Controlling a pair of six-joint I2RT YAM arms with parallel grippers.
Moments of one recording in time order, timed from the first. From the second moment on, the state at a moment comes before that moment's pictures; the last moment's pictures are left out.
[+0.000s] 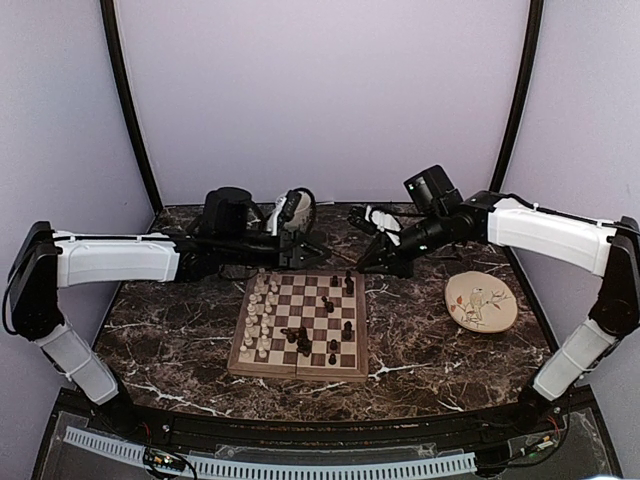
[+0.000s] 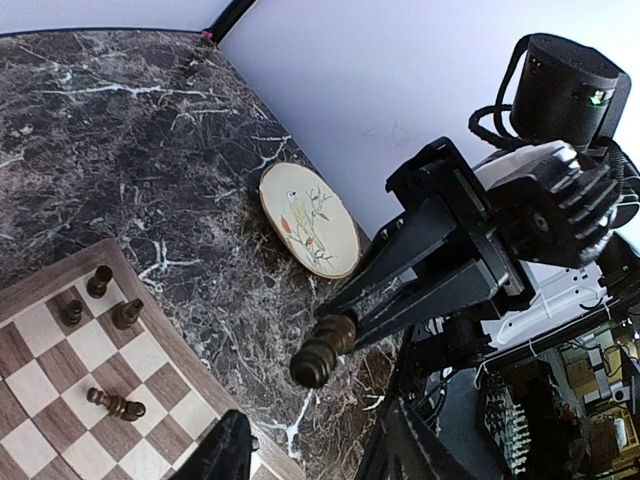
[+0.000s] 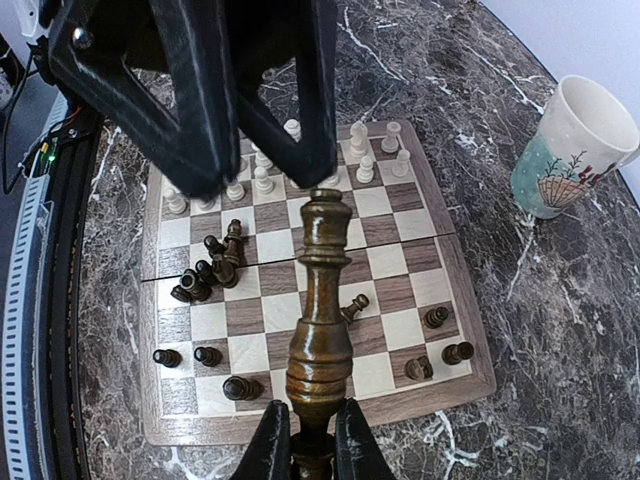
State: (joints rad) left arm -0.74 1.57 1.05 0.17 0.53 -0.63; right arm 0.68 1.56 1.27 -0.54 -0.55 -0.49
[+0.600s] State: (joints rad) left arm -0.78 1.68 1.12 0.23 0.54 -0.69; right arm 0.68 1.53 1.24 -0.50 -0.58 -0.49
